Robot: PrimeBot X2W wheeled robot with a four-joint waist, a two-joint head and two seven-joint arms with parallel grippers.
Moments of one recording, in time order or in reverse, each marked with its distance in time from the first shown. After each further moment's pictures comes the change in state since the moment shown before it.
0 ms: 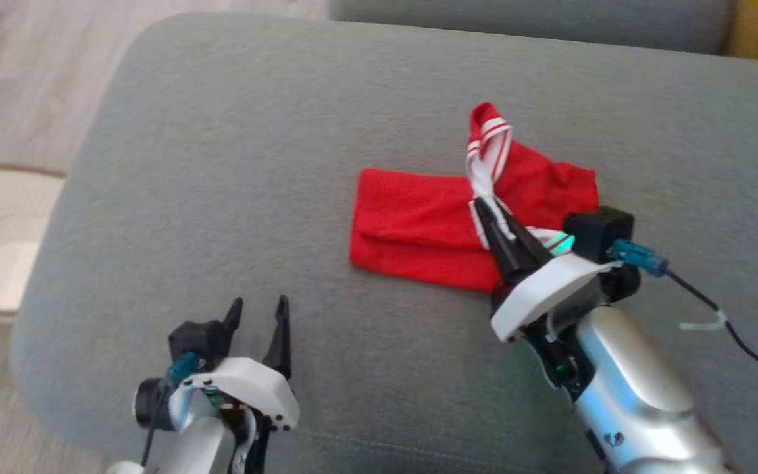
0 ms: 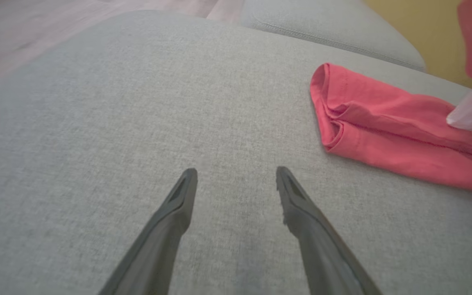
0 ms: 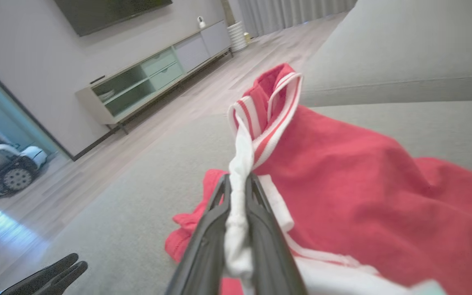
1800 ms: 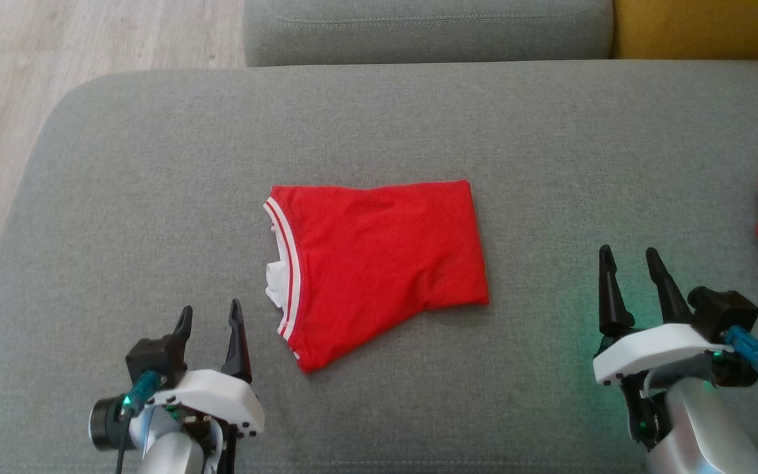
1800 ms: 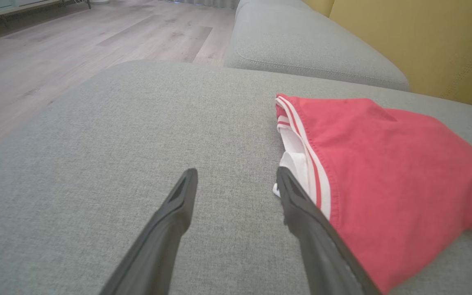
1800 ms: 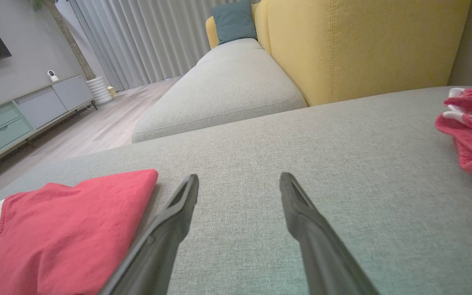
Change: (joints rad) left arm 0.084 0.000 0.133 -0.098 0.101 0.044 0.000; right arm 0.200 0.031 -0.448 0.047 -0.272 0.000 -0.172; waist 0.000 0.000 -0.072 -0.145
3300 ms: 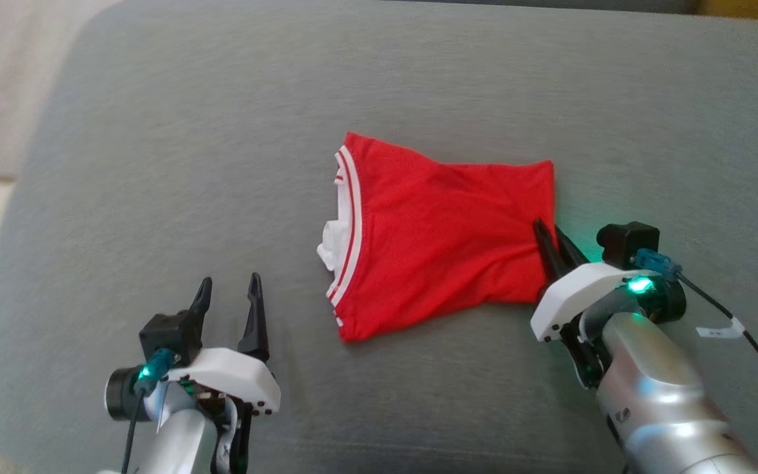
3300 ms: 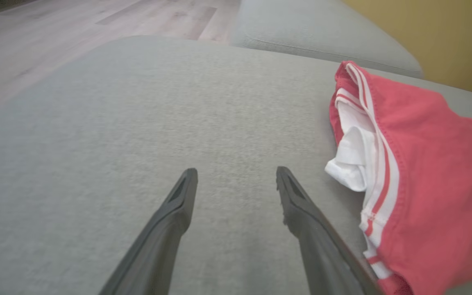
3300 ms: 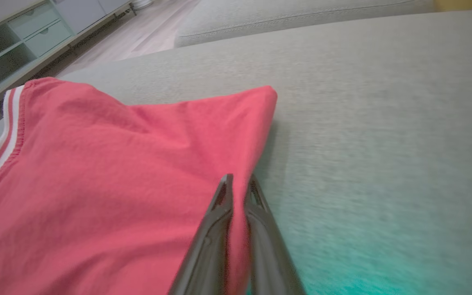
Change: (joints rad) left arm -0.048 0.001 -0.063 -0.032 -0.029 -0.008 0.000; right arm -0.344 0.005 0.273 0.457 0.080 0.000 0.021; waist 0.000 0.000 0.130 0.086
